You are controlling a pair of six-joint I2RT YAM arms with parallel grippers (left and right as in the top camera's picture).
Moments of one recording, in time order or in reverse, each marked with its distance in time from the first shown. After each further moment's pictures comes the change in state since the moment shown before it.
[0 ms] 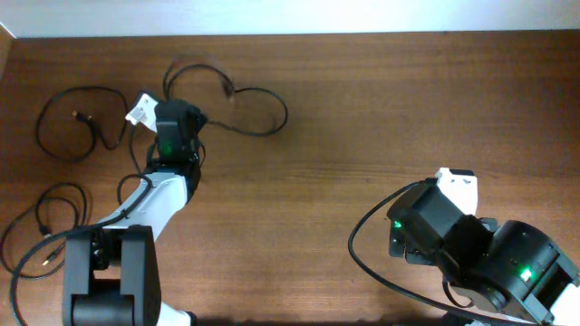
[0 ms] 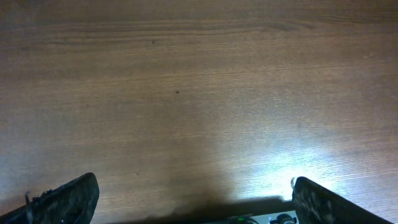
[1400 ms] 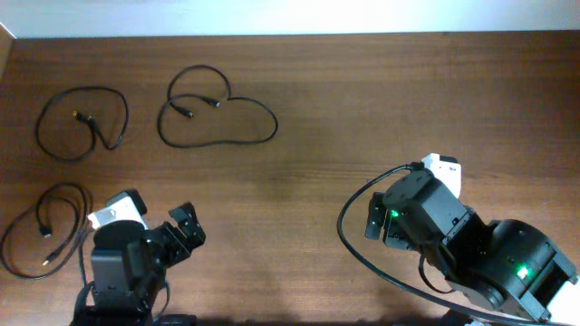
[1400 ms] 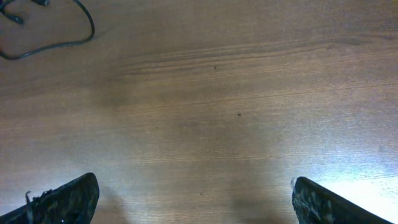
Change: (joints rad) left arm 0.003 -1.116 0.003 -1.375 0.210 0.332; right arm 0.000 0.003 -0.006 0.217 -0.090 0.035
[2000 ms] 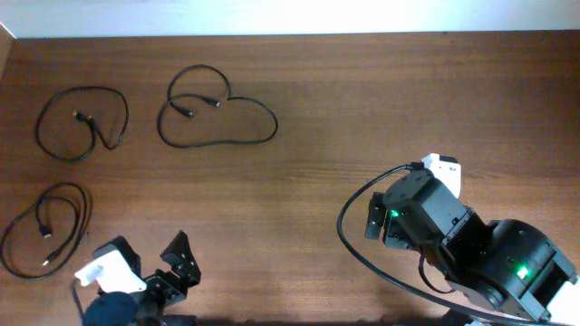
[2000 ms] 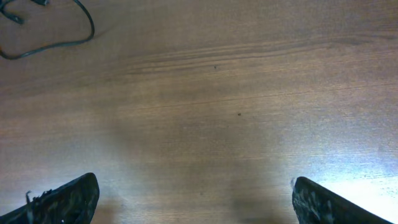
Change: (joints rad) left arm 0.000 -0.372 -0.091 -0.041 -0.012 0.000; right arm 0.000 0.000 0.000 0.001 0.000 0.000
